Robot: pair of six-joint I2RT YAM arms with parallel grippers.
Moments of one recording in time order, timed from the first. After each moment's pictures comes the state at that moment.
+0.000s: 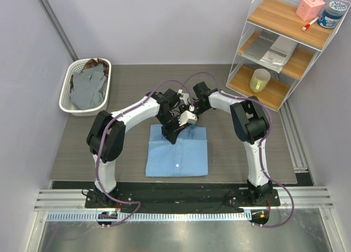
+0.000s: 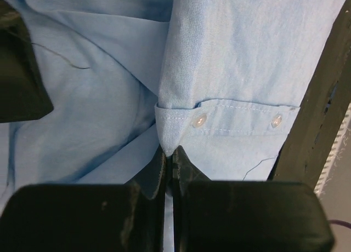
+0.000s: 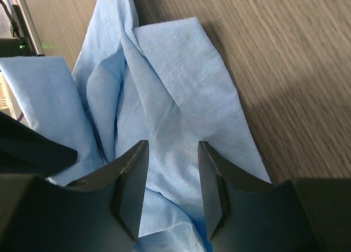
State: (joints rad) left arm -0.65 1.94 1.49 -1.01 0.60 0.68; right arm 0.44 2.20 1.54 -0.57 -0.89 -0.14
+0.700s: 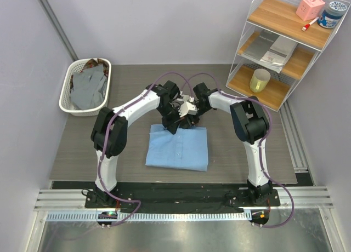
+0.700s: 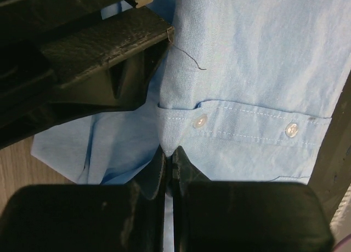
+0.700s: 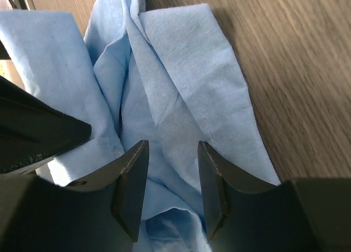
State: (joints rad) left arm -0.60 2.02 1.65 -1.03 0.55 0.69; right arm 0.44 2.20 1.54 -0.62 -0.90 -0.19
